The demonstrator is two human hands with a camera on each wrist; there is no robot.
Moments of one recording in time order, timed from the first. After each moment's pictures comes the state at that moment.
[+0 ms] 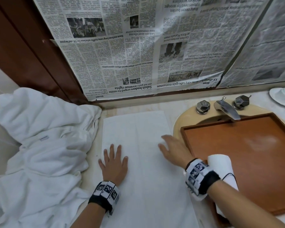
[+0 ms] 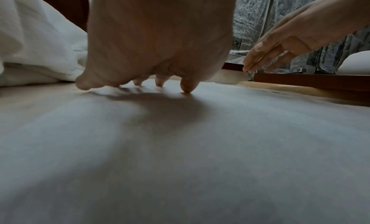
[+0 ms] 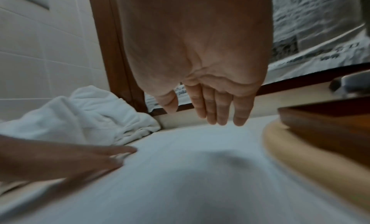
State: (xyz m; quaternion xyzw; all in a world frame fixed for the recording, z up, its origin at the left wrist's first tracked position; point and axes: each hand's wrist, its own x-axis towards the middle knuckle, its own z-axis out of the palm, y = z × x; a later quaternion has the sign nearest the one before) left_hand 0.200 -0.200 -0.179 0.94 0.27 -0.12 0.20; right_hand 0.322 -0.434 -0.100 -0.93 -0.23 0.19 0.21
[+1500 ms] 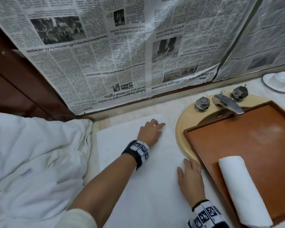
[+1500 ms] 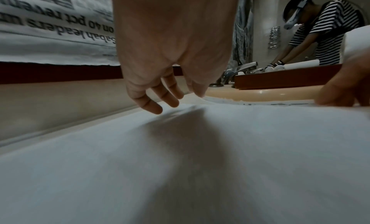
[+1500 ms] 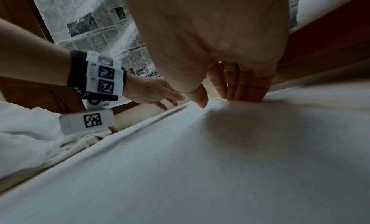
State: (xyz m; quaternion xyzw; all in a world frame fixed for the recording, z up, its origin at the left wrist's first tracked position) left_hand 0.411 -0.245 -0.153 0.97 -0.13 -0.10 0.16; right_hand 0.261 -0.433 -0.181 -0.97 0.05 0.04 0.23
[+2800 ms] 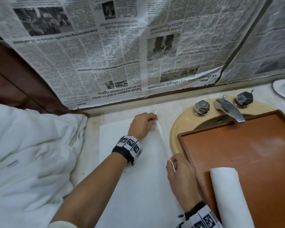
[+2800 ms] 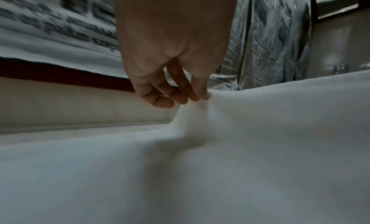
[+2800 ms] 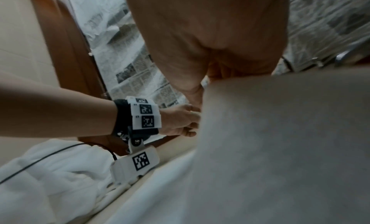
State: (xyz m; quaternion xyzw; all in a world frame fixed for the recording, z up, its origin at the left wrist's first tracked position) left_hand 0.430 -0.248 -0.138 0.93 -0.02 0.03 0.37; right_hand 0.287 -0.441 -0.117 -0.92 -0.02 -0.02 0.39
